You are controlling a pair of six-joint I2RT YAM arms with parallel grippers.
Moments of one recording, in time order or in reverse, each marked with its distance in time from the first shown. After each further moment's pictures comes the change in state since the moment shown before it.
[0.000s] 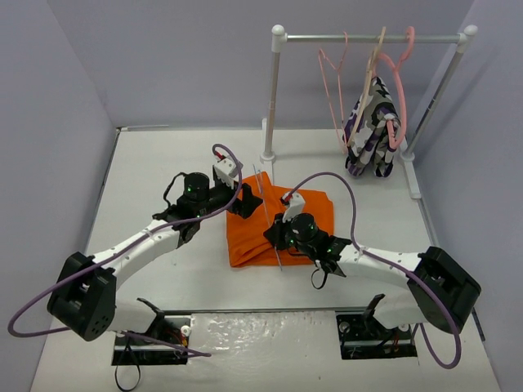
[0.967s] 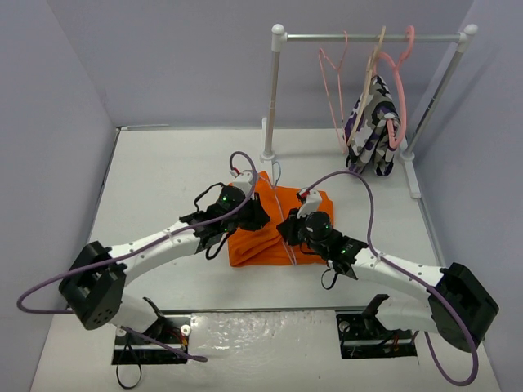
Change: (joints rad) left arm -0.245 0.086 0.076 -0.268 -0.310 -0.484; right arm -0.066 -0.156 -0.047 -0.076 0.050 -0.002
